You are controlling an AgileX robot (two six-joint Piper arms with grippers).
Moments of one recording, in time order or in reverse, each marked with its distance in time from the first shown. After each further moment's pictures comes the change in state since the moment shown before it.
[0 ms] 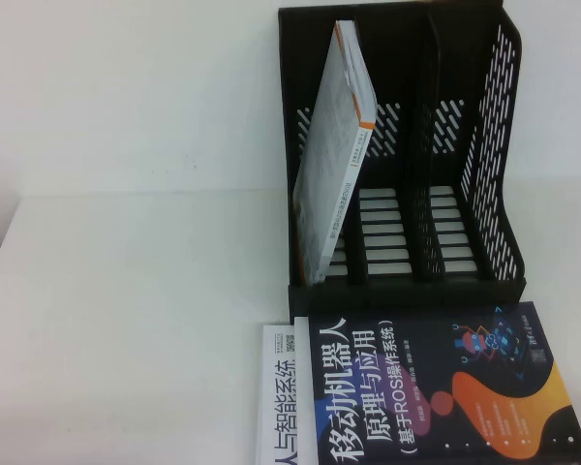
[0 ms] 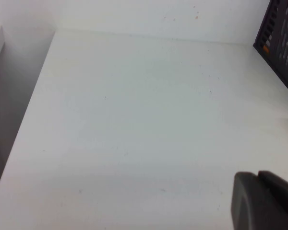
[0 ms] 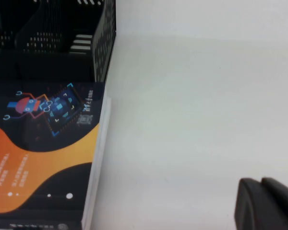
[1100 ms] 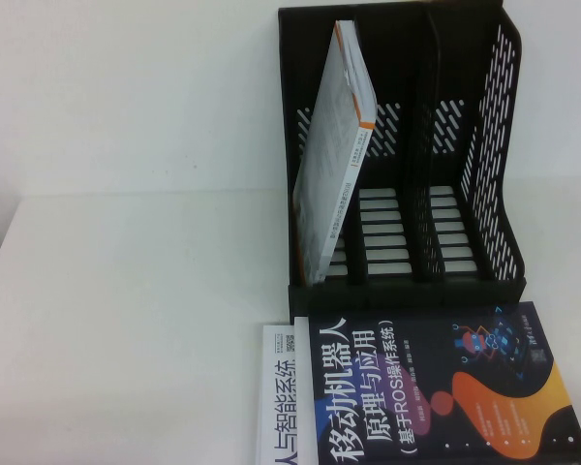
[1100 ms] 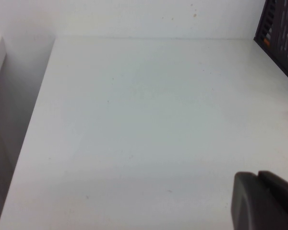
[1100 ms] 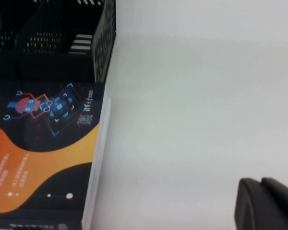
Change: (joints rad) right arm 0.000 0.000 0.000 0.000 0.000 0.000; left arm 0.000 0.000 0.000 0.002 0.000 0.065
